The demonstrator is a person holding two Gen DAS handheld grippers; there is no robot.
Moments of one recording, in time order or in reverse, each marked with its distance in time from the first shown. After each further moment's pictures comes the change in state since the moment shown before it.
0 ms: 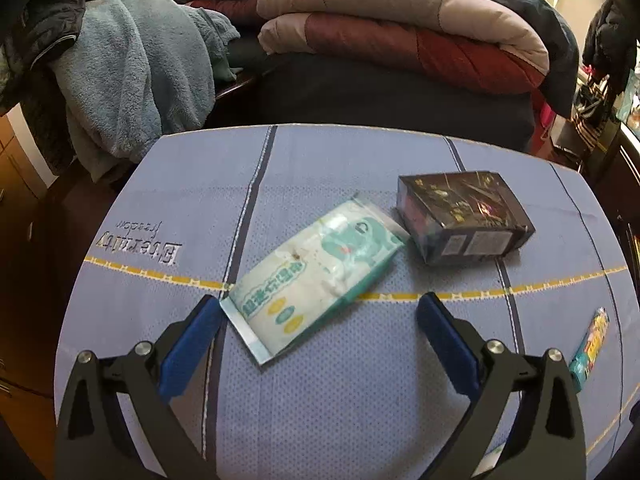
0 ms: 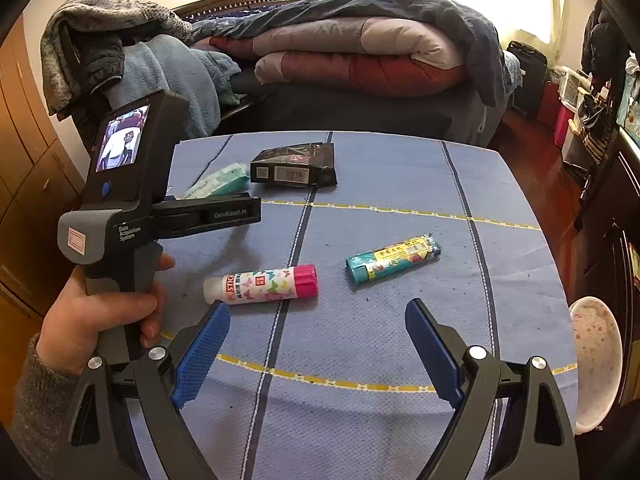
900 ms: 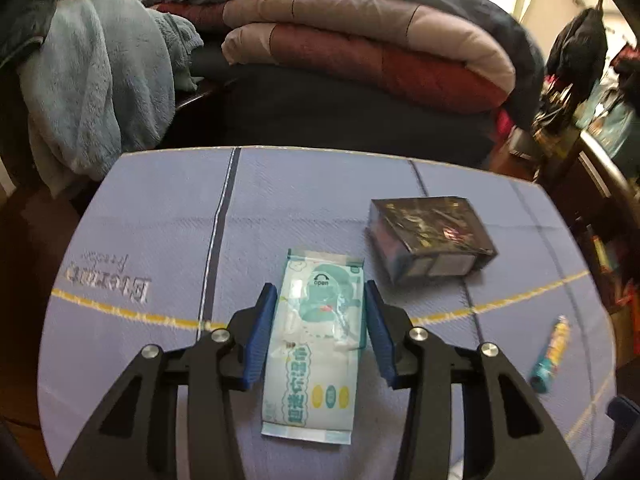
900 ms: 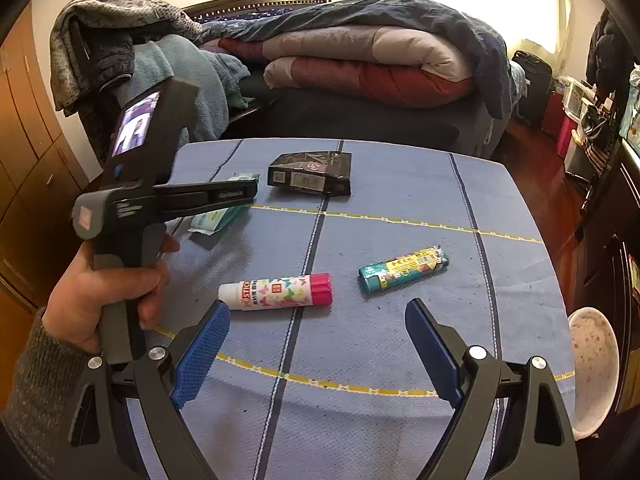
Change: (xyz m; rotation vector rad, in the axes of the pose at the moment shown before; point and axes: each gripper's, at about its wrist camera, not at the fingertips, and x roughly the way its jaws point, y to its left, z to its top) left arm -0.003 0.008 0.013 0.024 -0.030 -0.205; right arm -0.003 0.013 0.004 -0.030 -0.017 0.003
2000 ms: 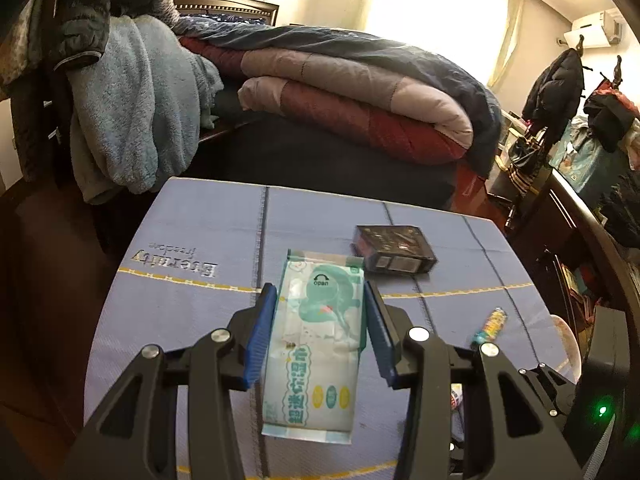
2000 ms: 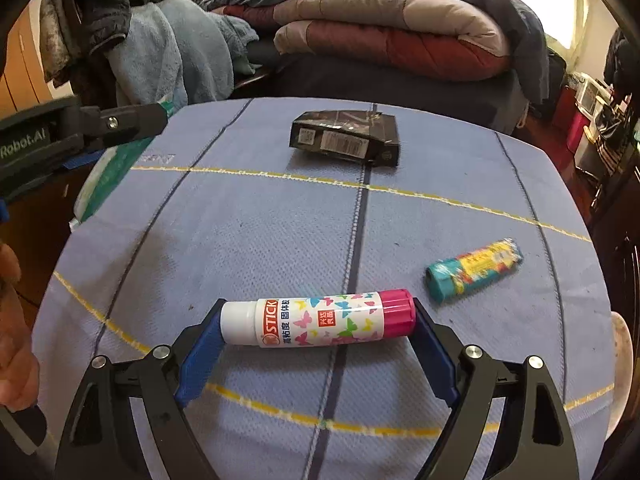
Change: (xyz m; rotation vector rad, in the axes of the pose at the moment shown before) left arm -0.098 0.019 -0.025 -0.034 -0.153 -0.069; right arm 0.057 0.026 -0.001 -0.021 0.083 -0.001
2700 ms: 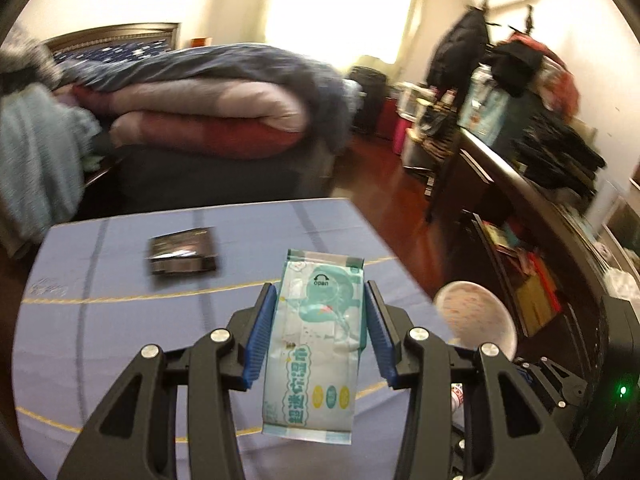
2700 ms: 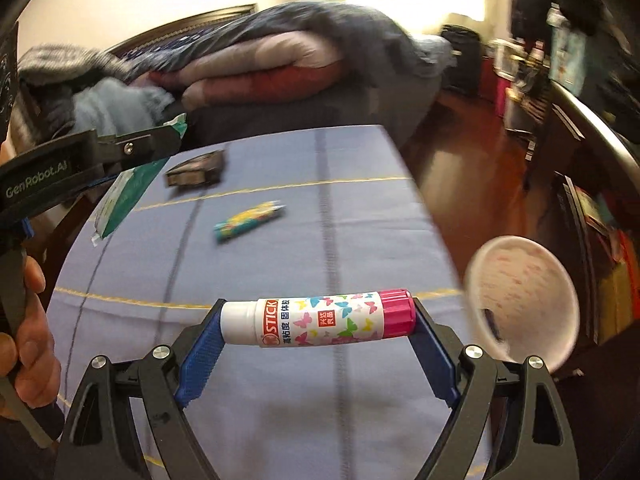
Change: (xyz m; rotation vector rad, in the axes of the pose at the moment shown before) left arm -0.033 -0.203 -0.028 0.224 -0.002 -0.241; right arm -0.129 -0.148 -0.073 0.237 -0.111 -0.131
